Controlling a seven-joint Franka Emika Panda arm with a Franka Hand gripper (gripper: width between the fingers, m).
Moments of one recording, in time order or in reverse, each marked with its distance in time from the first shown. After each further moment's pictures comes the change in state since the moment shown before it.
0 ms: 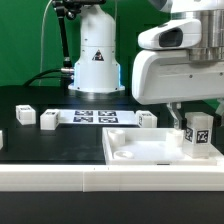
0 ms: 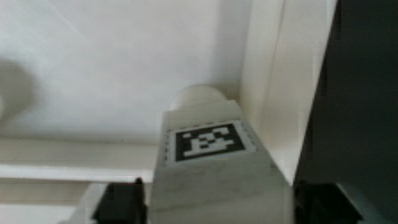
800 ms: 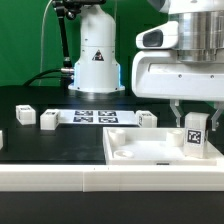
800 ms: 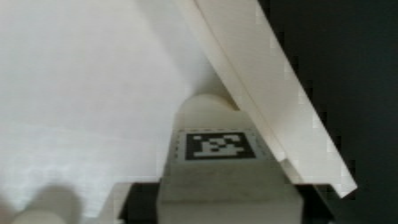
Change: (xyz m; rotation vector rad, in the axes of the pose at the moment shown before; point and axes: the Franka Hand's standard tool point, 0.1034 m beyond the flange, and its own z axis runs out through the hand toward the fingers) arm -0.003 0.000 0.002 -0.004 -0.004 0.815
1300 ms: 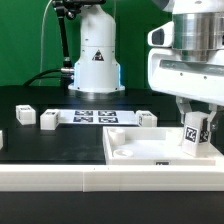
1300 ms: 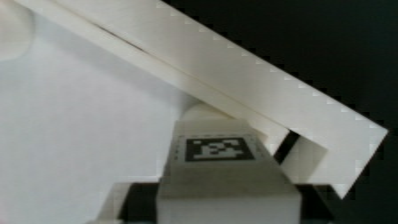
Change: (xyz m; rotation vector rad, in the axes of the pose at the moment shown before) arm -0.003 0.001 0.000 -0.005 -0.024 0.380
